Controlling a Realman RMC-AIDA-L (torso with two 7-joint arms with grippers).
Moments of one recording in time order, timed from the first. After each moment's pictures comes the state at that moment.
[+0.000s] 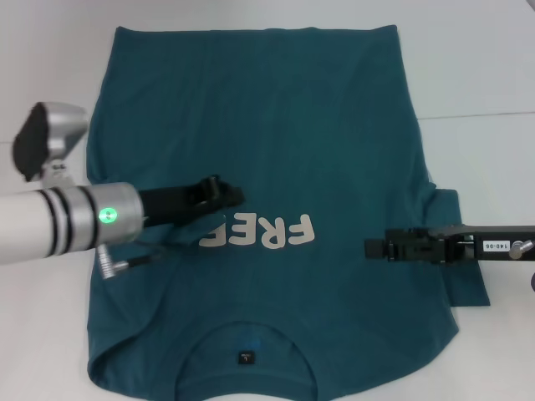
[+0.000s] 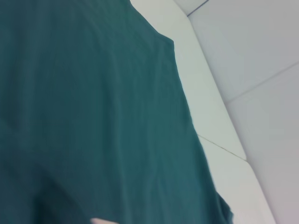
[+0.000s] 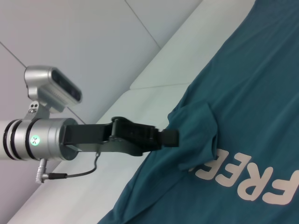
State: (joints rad) left arm -0.76 -2.14 0.89 0.53 1.94 1.00 -2.38; right arm 0.55 2.02 -0.63 -0.67 -2.09 -1.56 1.90
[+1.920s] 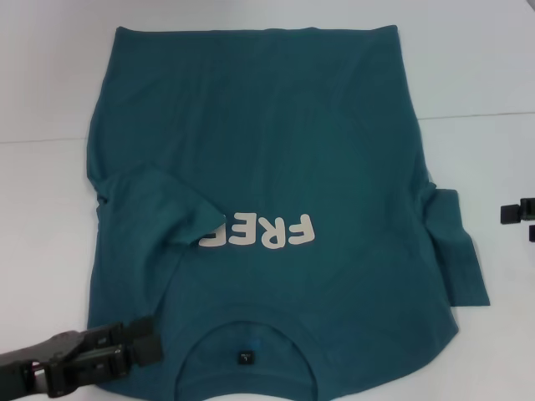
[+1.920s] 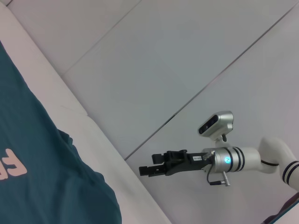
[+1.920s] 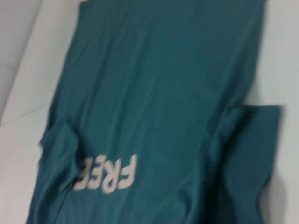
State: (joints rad) left arm -0.32 -2.09 0.61 0.69 1.92 1.92 -1.82; right arm 0.53 1.81 -0.57 -0.75 -2.28 -1.59 2.44
